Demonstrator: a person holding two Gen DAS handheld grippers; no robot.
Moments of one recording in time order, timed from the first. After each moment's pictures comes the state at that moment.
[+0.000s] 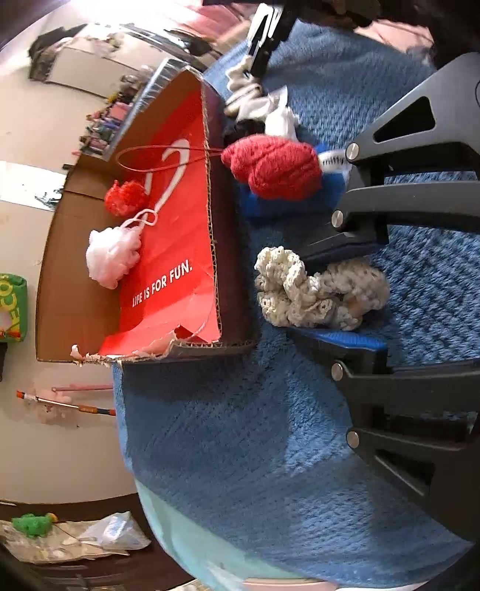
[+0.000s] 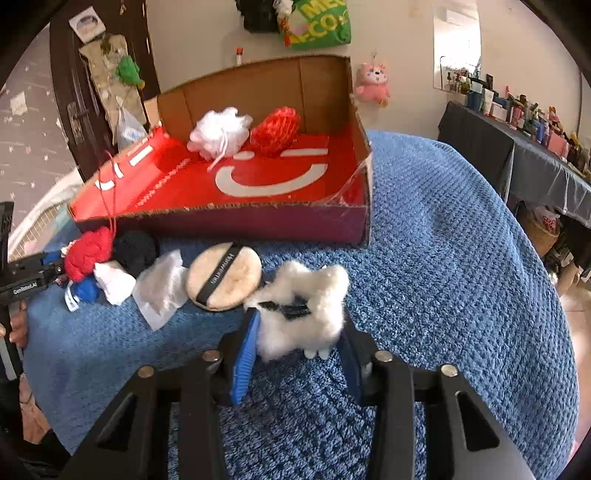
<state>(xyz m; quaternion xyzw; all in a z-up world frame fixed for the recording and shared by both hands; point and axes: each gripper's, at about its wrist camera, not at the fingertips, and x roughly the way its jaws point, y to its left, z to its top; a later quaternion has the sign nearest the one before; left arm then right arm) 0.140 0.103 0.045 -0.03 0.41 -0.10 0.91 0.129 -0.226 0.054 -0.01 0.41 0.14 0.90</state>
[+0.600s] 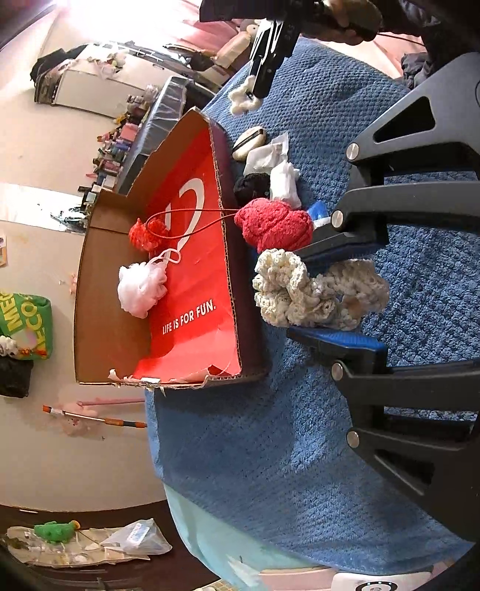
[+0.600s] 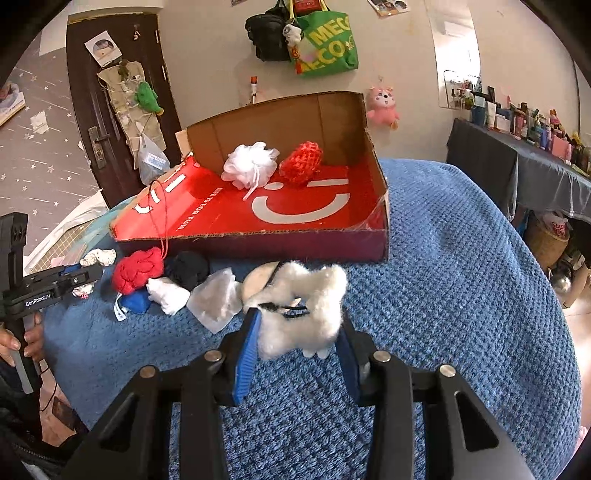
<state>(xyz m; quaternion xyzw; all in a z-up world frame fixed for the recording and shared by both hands) 0.107 0.086 0.076 -0.02 0.36 -0.13 0.92 0.098 -0.217 0.078 0.02 0.37 0.17 0.91</state>
